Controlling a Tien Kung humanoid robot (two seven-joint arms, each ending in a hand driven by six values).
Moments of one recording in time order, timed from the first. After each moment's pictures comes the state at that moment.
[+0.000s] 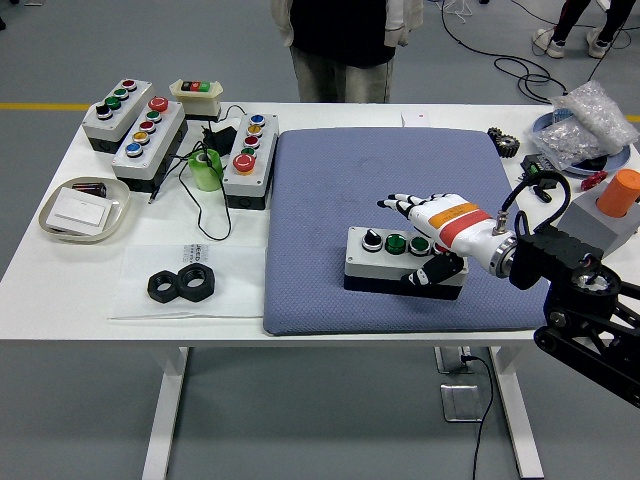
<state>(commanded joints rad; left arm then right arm) -0.11 0.14 -0.37 -0.27 0.39 0.36 0.26 0.79 -0.46 0.44 1.32 -1.88 -0.11 -0.12</state>
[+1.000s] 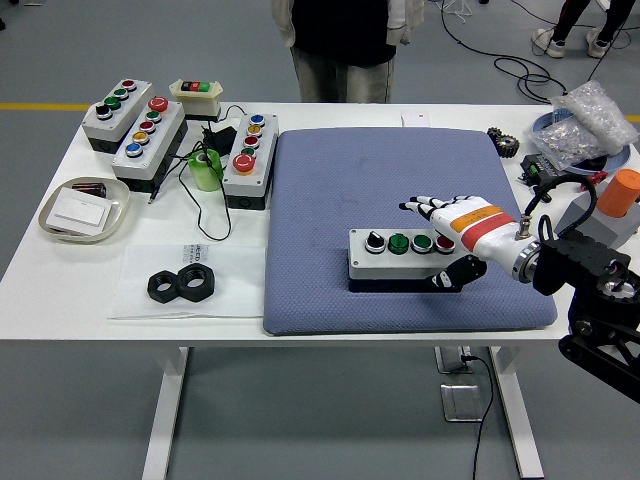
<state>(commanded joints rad) -0.11 0.14 -0.37 -0.27 0.39 0.36 0.26 0.71 -0.54 0.53 1.45 -1.91 -0.07 -0.16</state>
